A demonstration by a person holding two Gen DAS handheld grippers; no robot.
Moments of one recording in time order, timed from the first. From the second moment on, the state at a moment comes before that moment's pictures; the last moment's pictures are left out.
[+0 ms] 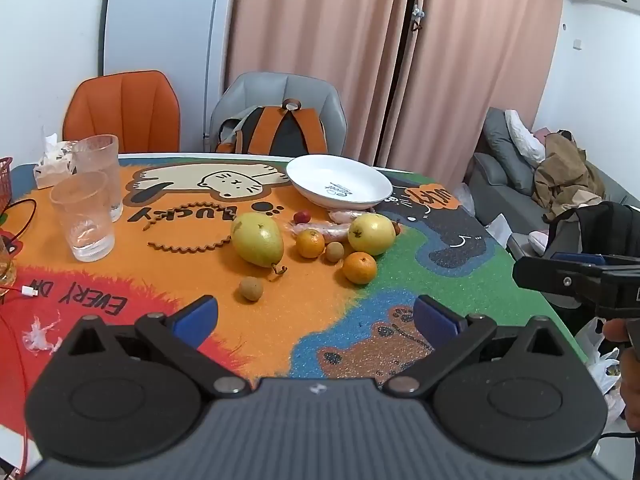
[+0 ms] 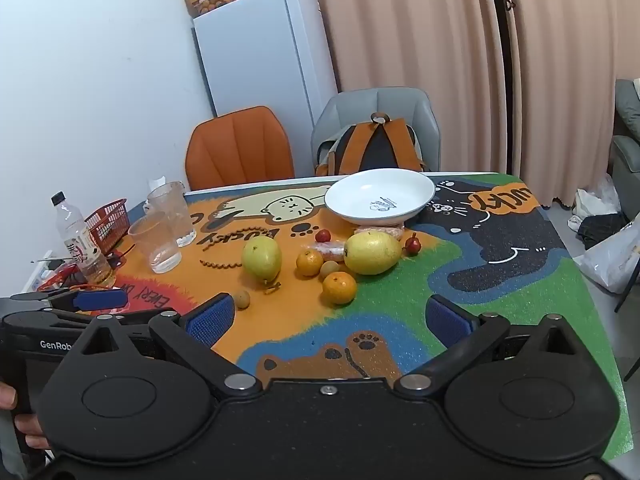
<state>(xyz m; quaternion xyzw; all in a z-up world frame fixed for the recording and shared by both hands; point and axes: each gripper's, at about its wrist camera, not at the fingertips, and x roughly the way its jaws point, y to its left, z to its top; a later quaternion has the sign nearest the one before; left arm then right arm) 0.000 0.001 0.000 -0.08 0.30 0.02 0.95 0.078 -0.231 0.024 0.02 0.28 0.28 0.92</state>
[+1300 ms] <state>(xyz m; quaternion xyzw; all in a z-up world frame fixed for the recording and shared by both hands) -0.003 0.009 0.011 -0.09 0.28 0.03 0.95 0.077 -0.230 0.033 0.00 0.29 0.26 0.92</state>
